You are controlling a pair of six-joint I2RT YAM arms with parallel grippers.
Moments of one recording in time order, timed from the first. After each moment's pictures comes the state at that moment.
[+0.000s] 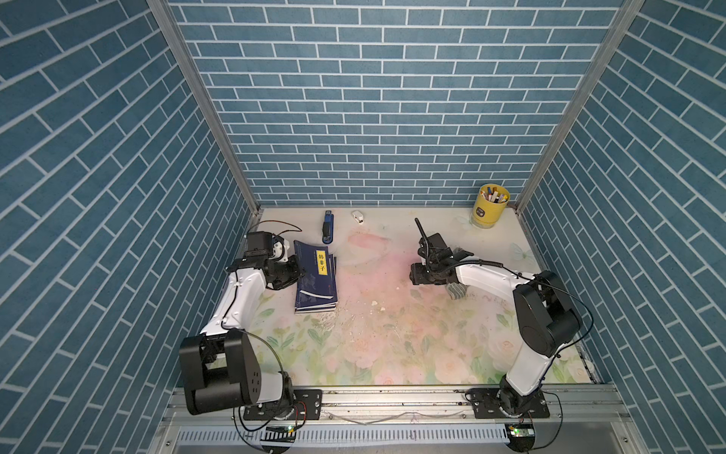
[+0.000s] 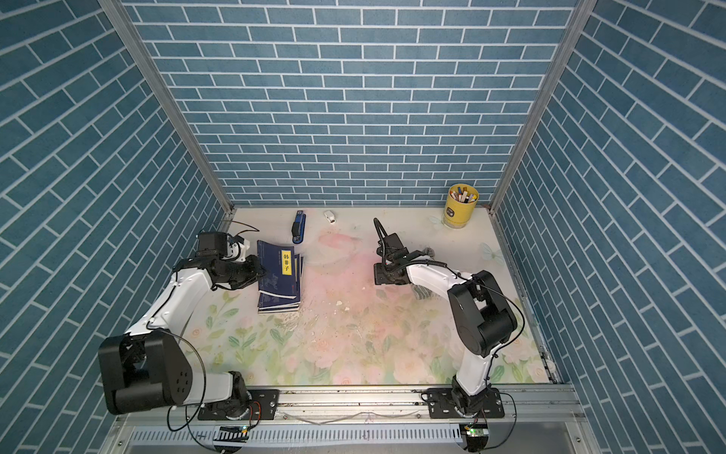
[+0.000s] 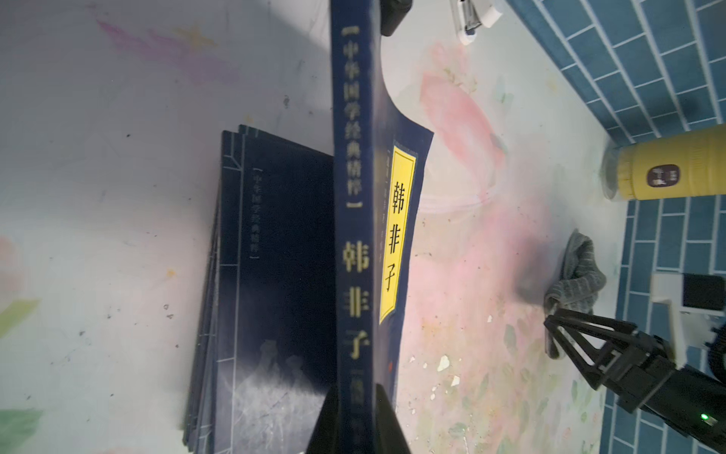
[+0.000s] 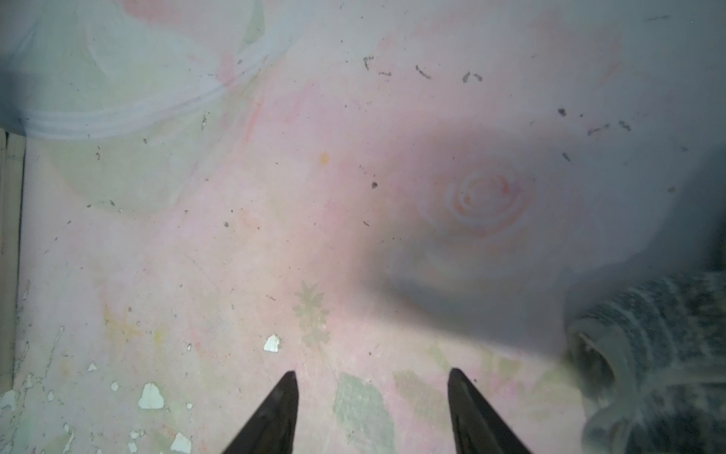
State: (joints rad) left arm 0.14 1.38 1.01 -0.69 0.45 -0.30; right arm 0.59 1.78 1.16 -0.43 -0.05 0.39
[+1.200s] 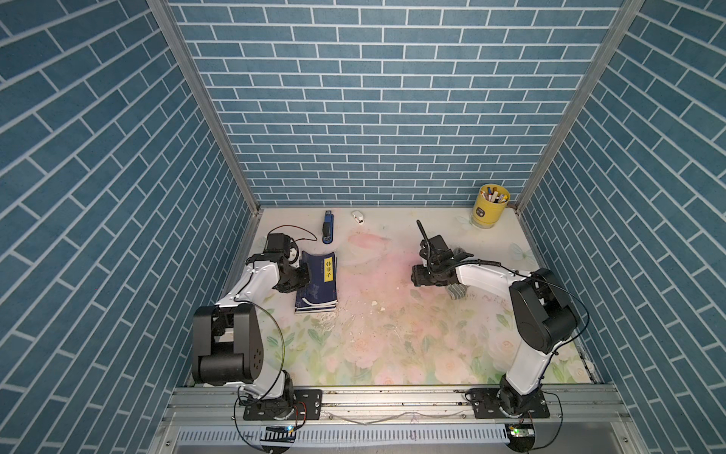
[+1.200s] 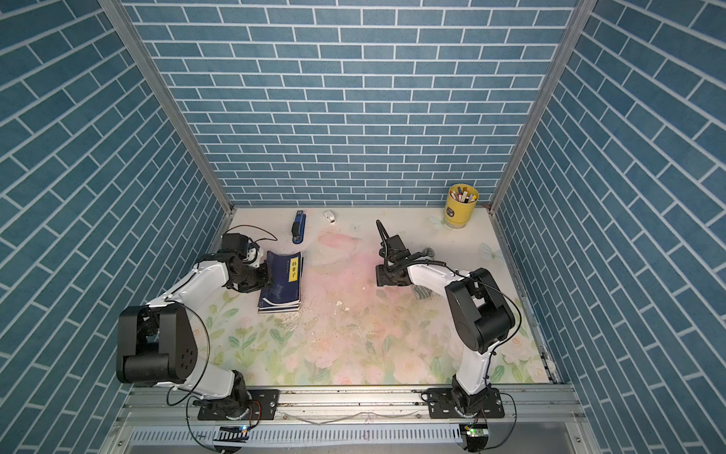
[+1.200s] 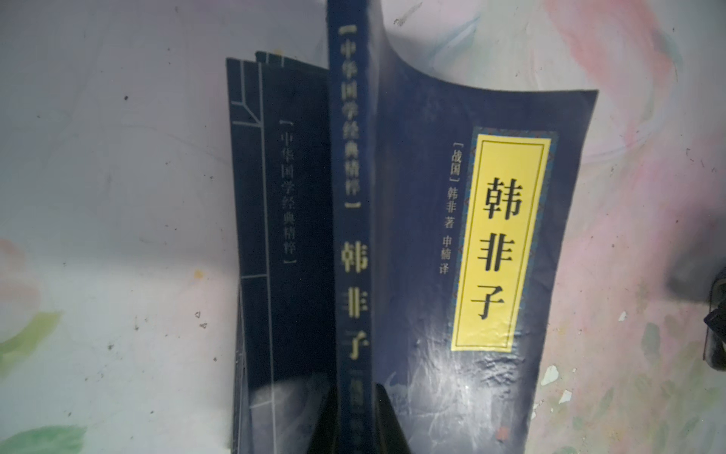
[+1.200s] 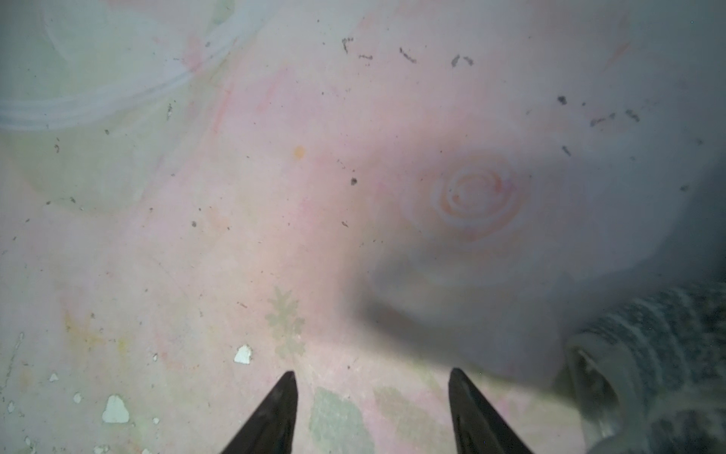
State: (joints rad) left arm 0.04 1.53 1.01 -0.69 0.25 -0.21; right arm 0.57 1.80 1.13 -0.39 -0.05 0.36
